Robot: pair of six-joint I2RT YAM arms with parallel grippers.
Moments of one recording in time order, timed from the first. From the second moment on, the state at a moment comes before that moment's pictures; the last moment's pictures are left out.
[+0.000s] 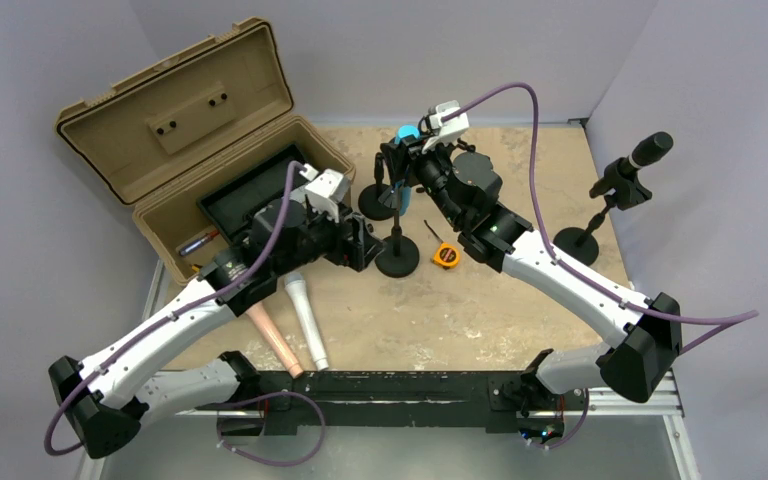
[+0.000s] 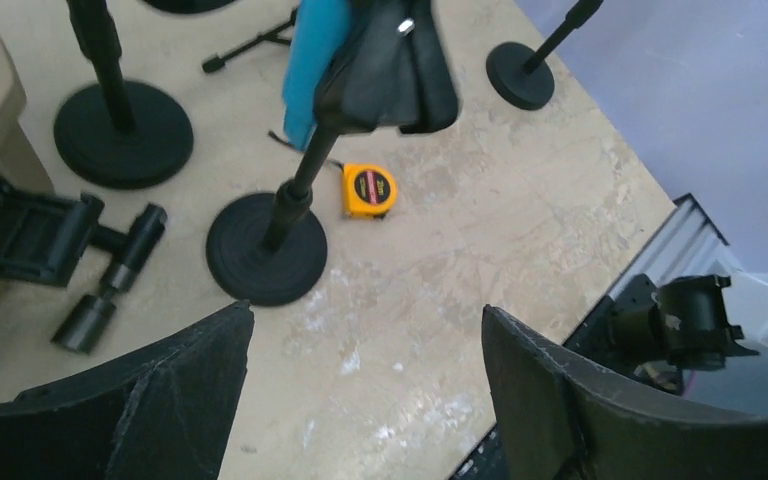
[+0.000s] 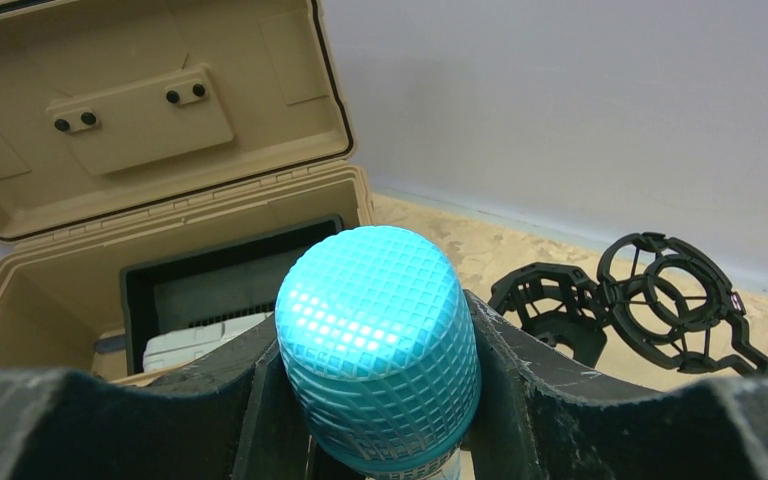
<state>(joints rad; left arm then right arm) -0.72 0.97 0.97 -0.34 0.11 -0.41 0.77 1.35 1.22 0.23 0.28 0.13</state>
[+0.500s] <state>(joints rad) -0.88 1.21 1.10 -0.15 -0.30 -0.15 0.77 1.35 1.22 0.22 0.28 0.16</state>
